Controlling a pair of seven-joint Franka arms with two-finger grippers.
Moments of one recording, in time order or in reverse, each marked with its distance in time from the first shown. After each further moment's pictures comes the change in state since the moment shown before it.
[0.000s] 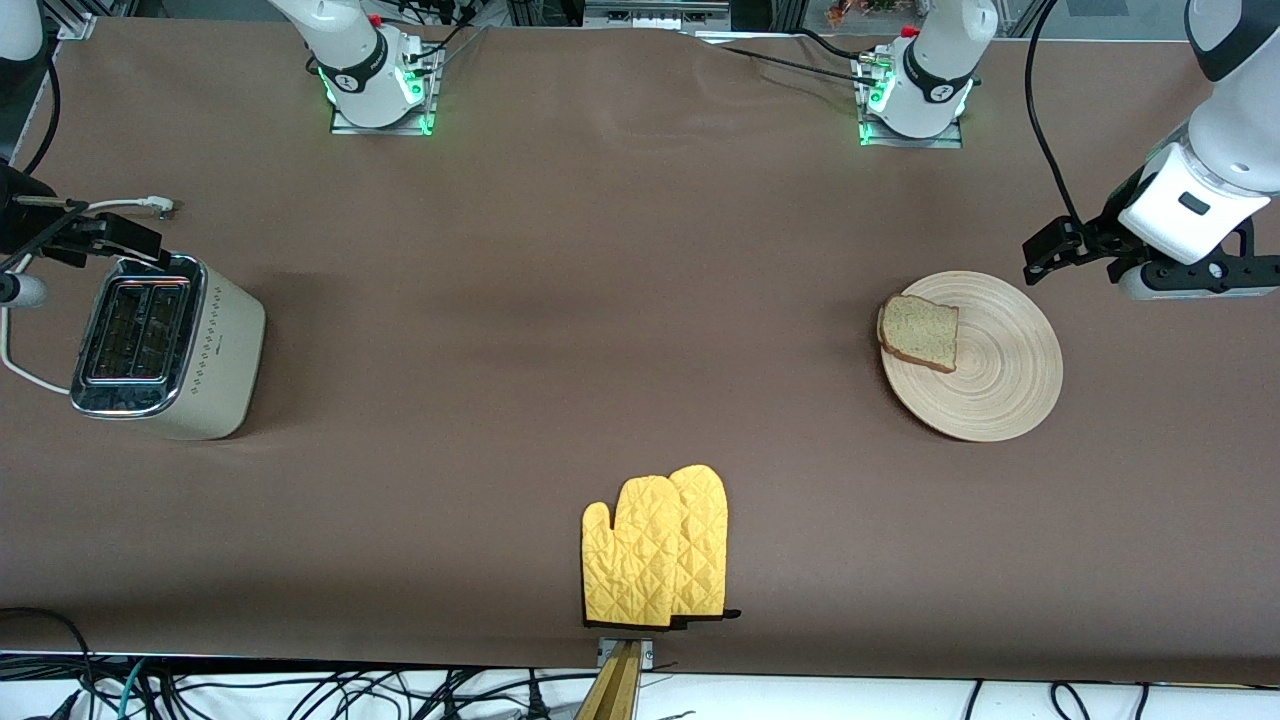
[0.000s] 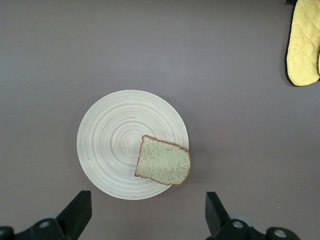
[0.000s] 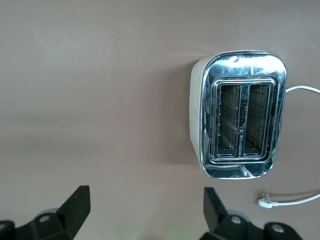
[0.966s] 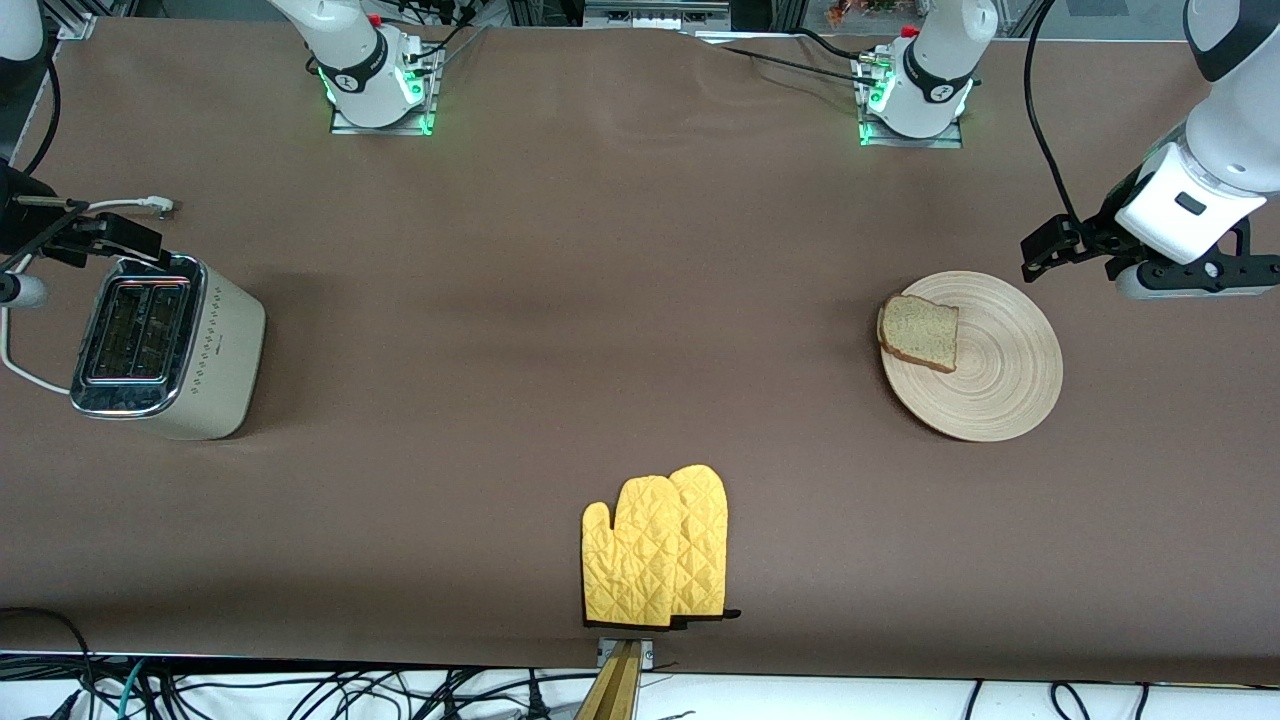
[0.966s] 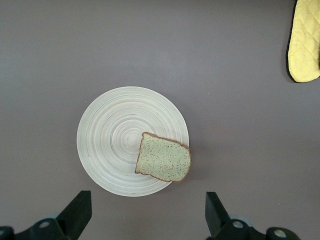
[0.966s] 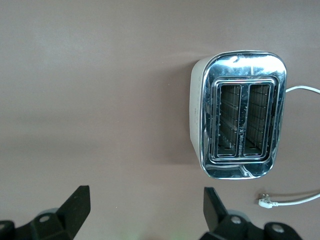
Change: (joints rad) left arm 0.000 0.000 -0.001 0.000 0.000 -0.013 0.000; right arm 0.000 0.000 0.000 0.000 0.000 0.000 0.000
